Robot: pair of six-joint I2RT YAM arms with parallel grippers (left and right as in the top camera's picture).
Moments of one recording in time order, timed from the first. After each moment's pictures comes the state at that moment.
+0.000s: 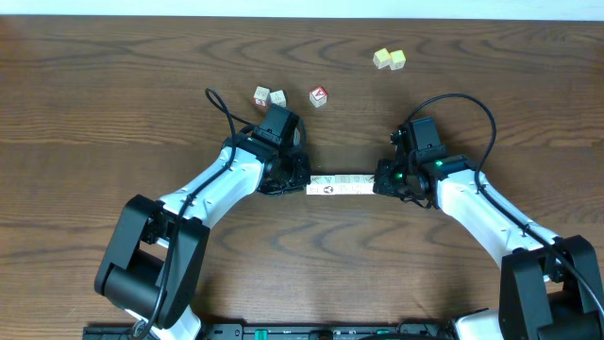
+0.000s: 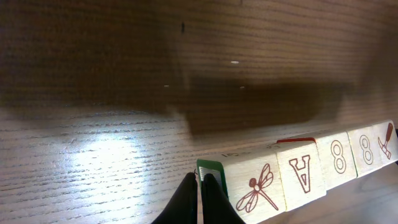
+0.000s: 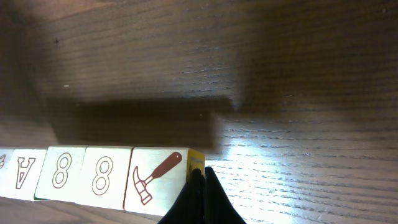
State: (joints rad) left arm -0.47 1.80 1.10 -0.56 0.36 -0.62; right arm 0.29 1.61 0.89 -0.48 -0.21 0.47
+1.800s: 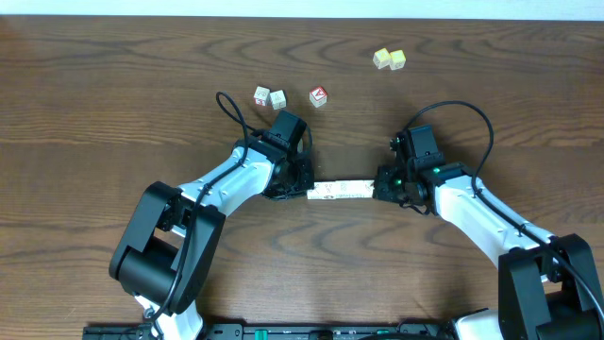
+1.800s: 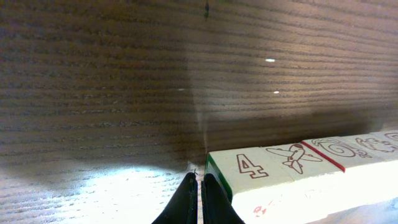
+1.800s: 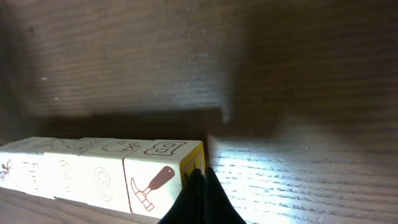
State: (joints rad) left arm -0.50 1.87 1.10 -0.53 0.32 -0.64; right arm 0.30 1.61 0.83 -0.42 -0.20 0.48
